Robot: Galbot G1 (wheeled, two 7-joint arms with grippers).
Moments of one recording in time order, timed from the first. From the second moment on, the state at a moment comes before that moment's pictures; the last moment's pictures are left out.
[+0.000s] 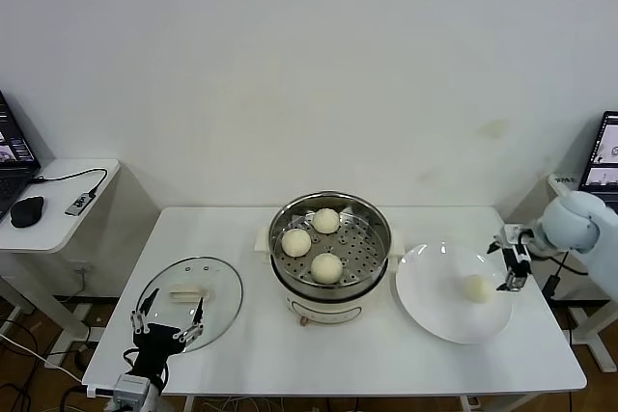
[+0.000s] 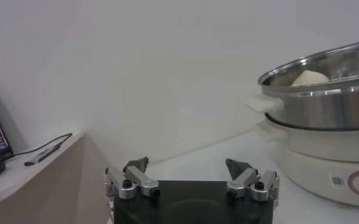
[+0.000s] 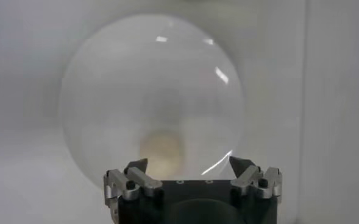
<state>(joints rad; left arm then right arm) 1.69 -1.20 -0.59 -2.11 -0.03 0.11 -0.10 -0.17 0.46 -0.56 1.33 -0.17 -0.21 -1.08</state>
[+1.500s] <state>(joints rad) 1.67 -1.20 -0.59 -2.10 -0.02 0.11 -0.10 -0.24 0.63 -0.48 1.15 -0.27 -0.22 -1.07</state>
